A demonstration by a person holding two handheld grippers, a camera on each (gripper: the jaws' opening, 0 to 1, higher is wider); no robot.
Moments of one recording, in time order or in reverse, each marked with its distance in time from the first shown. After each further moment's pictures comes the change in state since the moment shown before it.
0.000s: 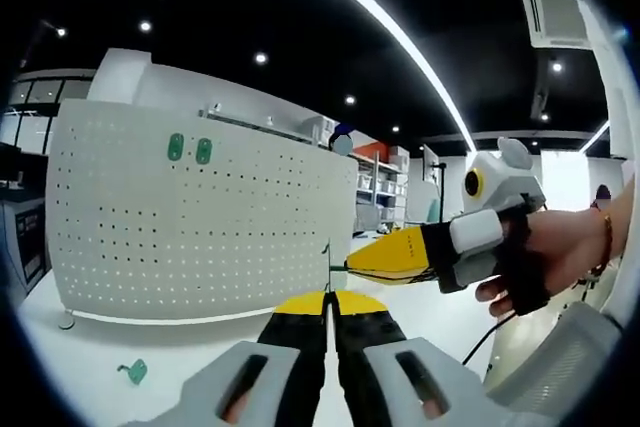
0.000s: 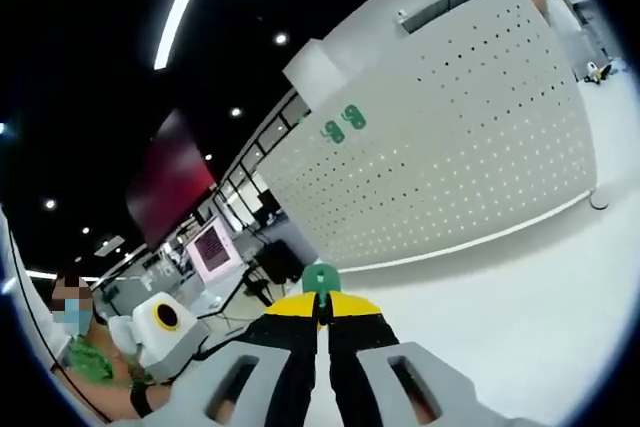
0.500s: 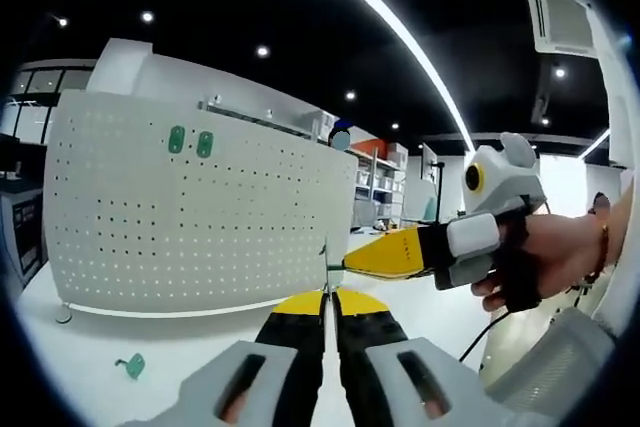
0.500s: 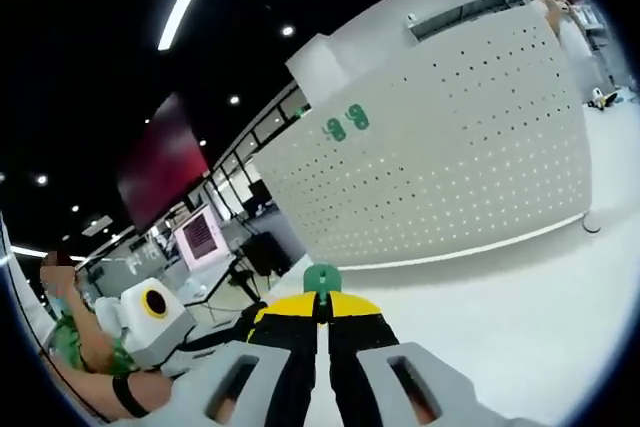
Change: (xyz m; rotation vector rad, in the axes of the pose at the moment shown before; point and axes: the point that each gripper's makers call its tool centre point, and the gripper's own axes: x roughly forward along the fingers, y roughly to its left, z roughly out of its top) left arm -0.003 0.003 -0.004 -0.027 0.051 -0.021; right arm 0.005 -0.004 -0.003 -0.081 0.037 -0.054
